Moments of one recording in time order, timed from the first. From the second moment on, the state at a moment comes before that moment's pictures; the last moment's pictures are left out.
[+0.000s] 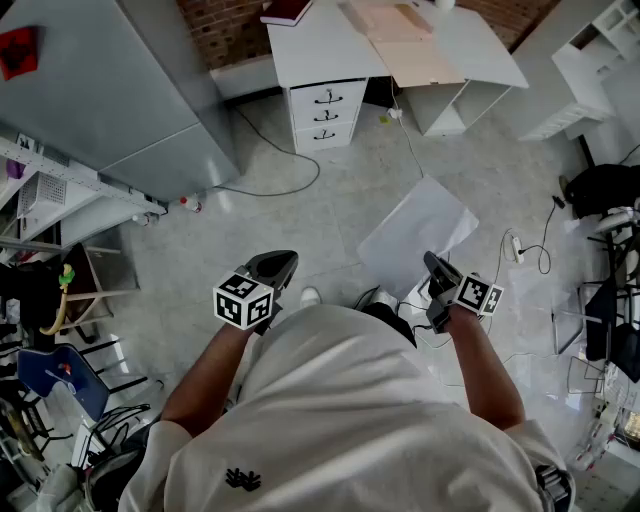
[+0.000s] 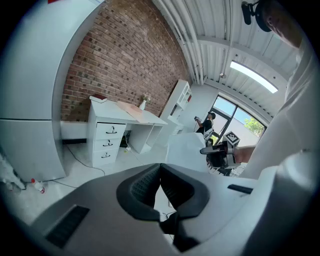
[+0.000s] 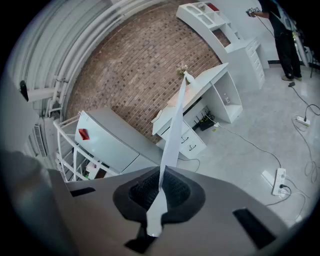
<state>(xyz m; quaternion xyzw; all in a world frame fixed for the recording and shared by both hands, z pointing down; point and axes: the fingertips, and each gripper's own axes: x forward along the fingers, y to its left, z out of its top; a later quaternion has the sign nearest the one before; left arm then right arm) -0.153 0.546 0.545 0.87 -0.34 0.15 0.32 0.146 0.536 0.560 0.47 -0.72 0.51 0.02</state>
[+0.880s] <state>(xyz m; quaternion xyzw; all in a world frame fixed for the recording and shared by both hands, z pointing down) -0.168 0.443 0.523 0.88 -0.35 0.12 0.30 0.119 0.431 0.536 0.46 -0.71 0.52 -0.07</state>
